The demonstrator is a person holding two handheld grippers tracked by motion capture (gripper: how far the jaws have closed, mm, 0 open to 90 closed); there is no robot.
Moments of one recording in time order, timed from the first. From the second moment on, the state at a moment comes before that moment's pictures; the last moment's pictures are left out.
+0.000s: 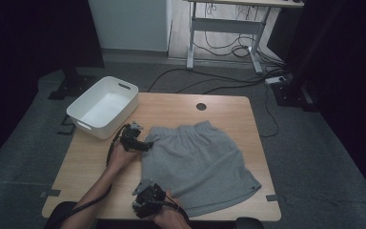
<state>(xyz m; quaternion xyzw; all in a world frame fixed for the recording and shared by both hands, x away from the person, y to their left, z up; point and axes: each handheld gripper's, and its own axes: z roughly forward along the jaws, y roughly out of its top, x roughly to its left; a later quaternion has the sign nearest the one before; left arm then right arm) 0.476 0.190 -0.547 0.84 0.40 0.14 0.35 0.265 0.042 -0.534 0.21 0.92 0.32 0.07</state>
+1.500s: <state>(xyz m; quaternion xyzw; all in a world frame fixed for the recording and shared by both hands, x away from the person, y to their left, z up) 0.460 0.145 -0.462 0.85 0.33 0.21 0.35 0.292 -0.050 -0.487 0.25 0.89 0.39 0.03</state>
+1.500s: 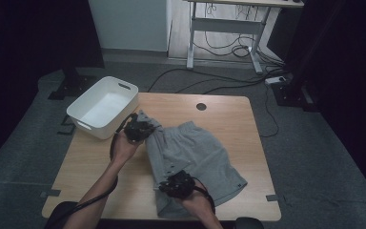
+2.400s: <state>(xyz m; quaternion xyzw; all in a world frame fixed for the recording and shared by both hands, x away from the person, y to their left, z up) 0.493 0.006 -0.446 0.86 0.25 0.23 0.38 0.291 -0.214 -0.445 0.36 0.83 0.41 0.13</state>
